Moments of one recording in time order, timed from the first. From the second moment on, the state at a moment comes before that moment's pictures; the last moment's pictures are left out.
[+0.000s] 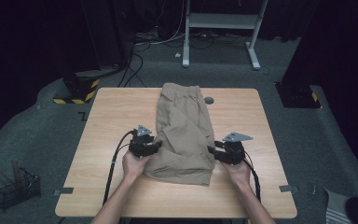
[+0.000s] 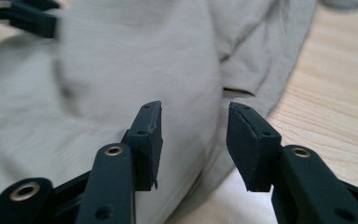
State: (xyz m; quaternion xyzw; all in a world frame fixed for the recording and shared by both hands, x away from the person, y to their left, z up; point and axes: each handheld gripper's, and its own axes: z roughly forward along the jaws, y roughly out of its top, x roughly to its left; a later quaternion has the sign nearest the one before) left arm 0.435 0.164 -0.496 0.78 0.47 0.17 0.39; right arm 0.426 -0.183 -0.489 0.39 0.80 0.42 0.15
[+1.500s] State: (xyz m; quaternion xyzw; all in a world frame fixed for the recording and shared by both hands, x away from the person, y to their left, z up) left arm 0.419 0.176 -0.482 0.77 0.46 0.17 0.41; right arm 0.454 -0.176 -0.489 0.40 0.81 0.41 0.15
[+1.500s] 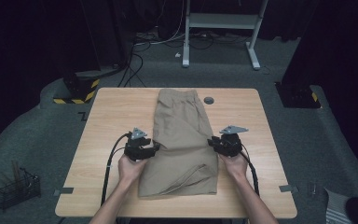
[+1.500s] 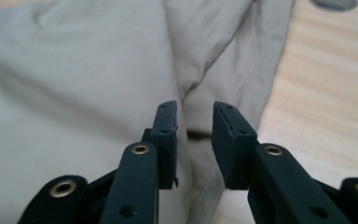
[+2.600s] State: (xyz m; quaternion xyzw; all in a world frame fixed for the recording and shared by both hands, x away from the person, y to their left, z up) left arm 0.426 0.151 -0.509 0.80 0.45 0.16 0.37; right arm 0.459 -0.168 -0.503 0.39 0.82 0.39 0.15
